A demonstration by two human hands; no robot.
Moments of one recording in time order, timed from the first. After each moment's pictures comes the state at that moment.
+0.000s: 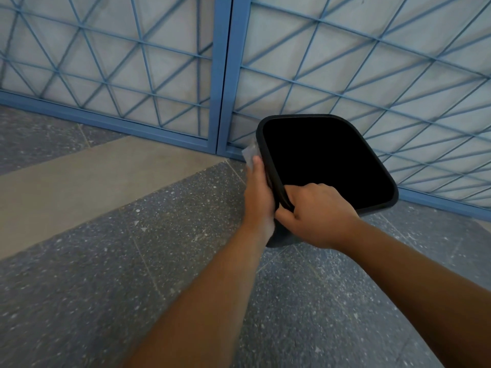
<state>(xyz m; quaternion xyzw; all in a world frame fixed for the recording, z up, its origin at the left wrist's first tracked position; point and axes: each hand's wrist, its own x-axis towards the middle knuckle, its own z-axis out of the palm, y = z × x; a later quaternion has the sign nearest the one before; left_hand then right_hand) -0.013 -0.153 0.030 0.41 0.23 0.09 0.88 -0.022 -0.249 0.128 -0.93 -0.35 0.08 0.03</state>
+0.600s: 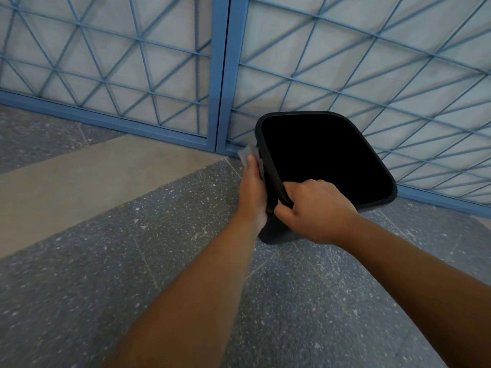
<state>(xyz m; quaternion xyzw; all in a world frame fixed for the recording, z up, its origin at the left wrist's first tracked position) -0.012 -0.143 0.035 0.41 0.24 0.05 0.88 -0.021 -0.249 0.128 -0.93 -0.35 0.08 0.02</state>
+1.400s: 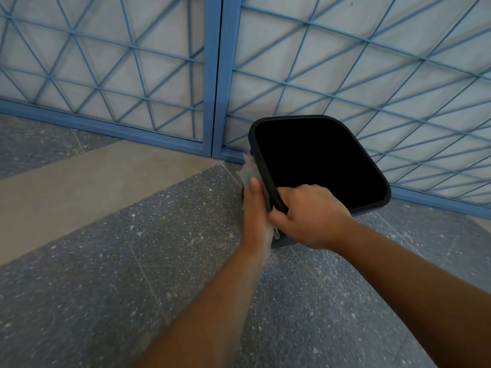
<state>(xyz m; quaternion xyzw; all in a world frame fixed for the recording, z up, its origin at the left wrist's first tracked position) -0.042 -0.169 0.021 0.45 0.18 0.08 0.87 -0.020 -0.250 0.129 -0.93 -0.35 0.09 0.04</state>
